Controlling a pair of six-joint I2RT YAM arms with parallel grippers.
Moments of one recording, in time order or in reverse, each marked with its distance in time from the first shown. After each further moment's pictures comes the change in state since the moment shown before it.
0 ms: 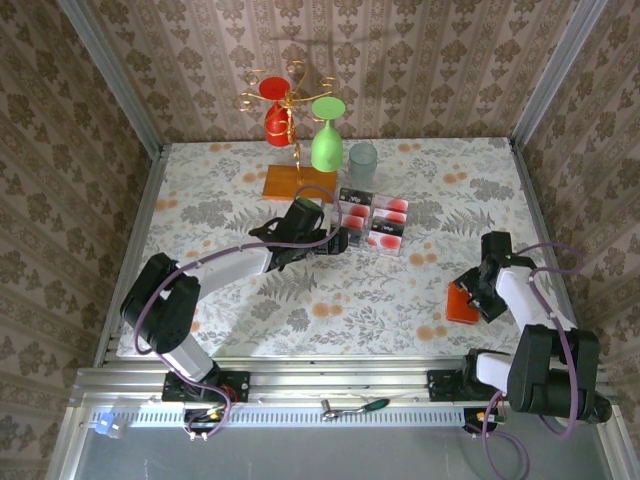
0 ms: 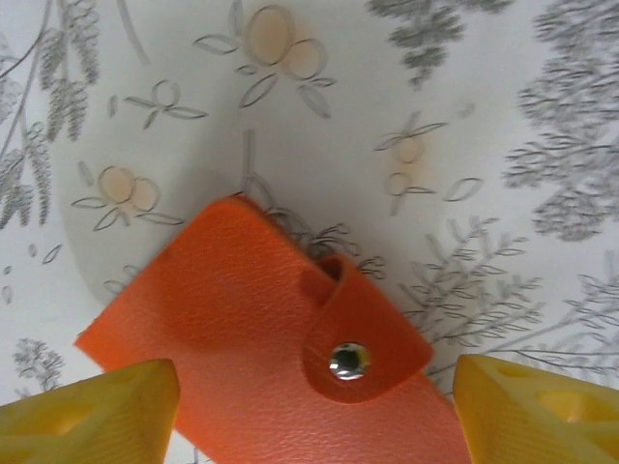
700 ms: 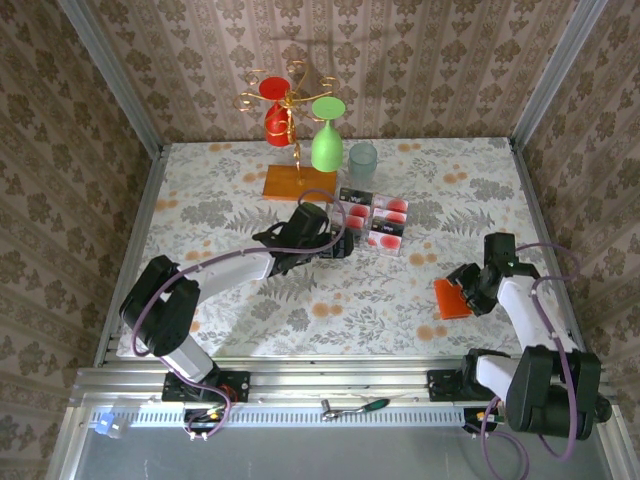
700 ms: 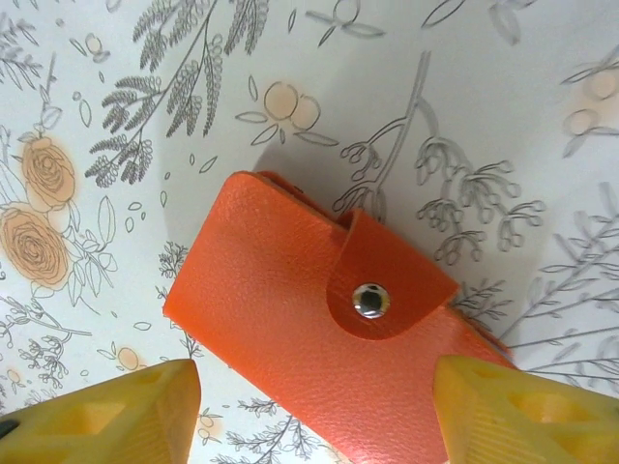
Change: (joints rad) left arm -0.048 -0.011 -0.018 0.026 -0.010 -0.035; right arm -0.003 -0.125 -0.024 0.026 -0.159 -0.041
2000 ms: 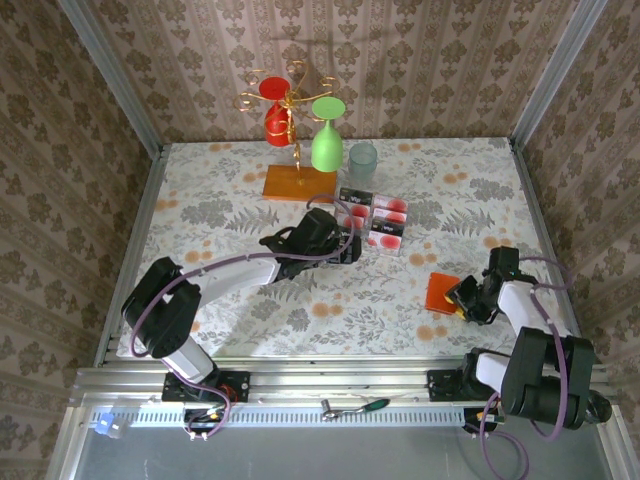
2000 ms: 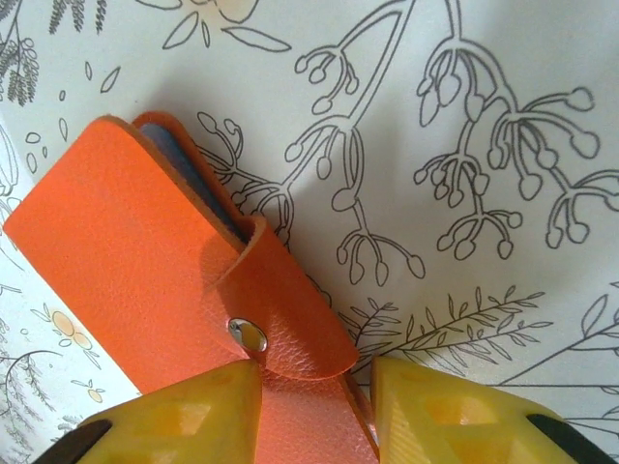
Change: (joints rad) left arm -0.069 -0.002 0.011 -0.002 -0.055 -0.007; right arm -0.099 0.073 -0.126 0.113 -0.208 -0.146
